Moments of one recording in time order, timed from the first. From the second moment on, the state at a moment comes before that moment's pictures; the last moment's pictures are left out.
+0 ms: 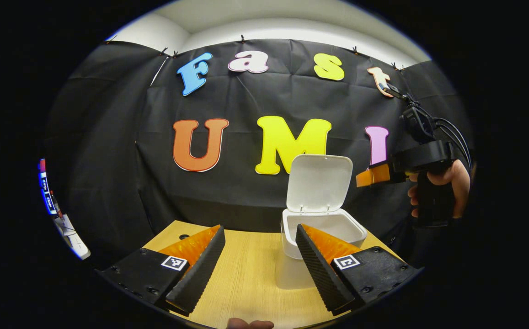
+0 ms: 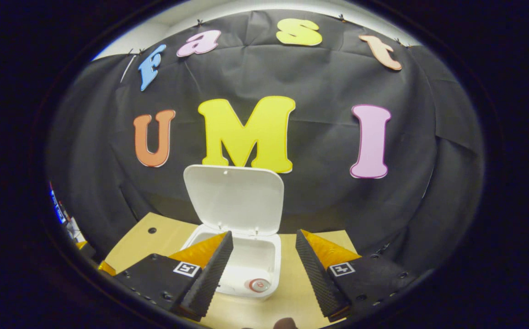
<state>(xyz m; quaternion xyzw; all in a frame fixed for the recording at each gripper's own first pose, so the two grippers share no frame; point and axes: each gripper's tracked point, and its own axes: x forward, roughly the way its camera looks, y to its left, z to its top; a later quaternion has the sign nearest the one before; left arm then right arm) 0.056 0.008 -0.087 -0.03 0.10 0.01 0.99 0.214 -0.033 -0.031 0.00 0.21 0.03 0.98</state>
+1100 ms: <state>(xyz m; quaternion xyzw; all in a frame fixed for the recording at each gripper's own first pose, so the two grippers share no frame) 0.087 0.041 -0.100 -0.03 0.11 0.06 0.99 0.333 0.025 0.013 0.03 0.16 0.03 0.99</state>
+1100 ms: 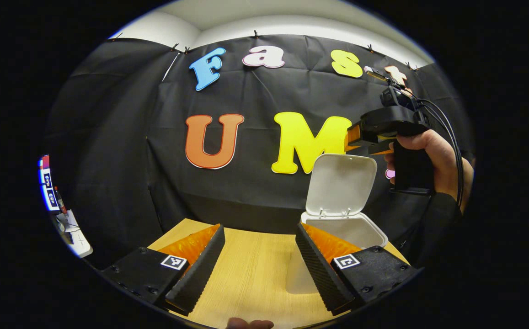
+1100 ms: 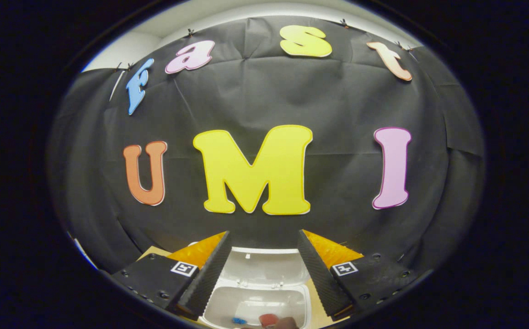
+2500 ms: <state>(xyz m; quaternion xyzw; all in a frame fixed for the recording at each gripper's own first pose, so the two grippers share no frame) 0.038 0.040 -0.073 -0.01 0.08 0.02 1.00 0.225 0.023 -0.051 0.04 0.24 0.03 0.97</state>
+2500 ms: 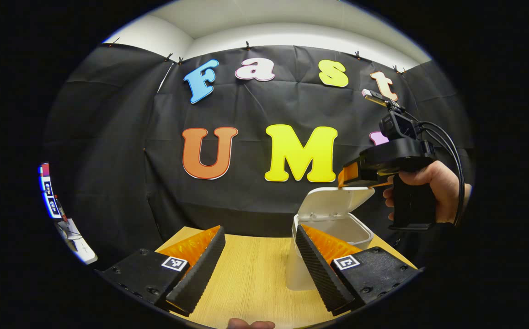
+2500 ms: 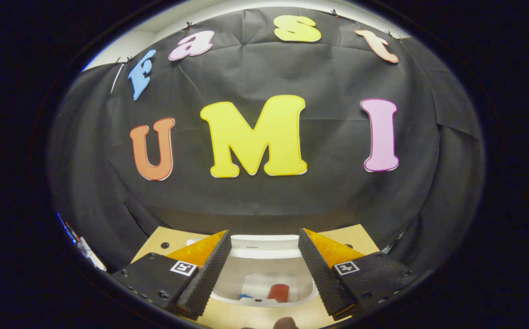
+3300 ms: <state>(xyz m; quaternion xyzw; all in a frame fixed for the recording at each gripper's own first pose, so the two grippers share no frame) 0.023 0.042 -0.069 -0.01 0.08 0.03 1.00 0.199 0.018 -0.127 0.02 0.30 0.03 0.95</state>
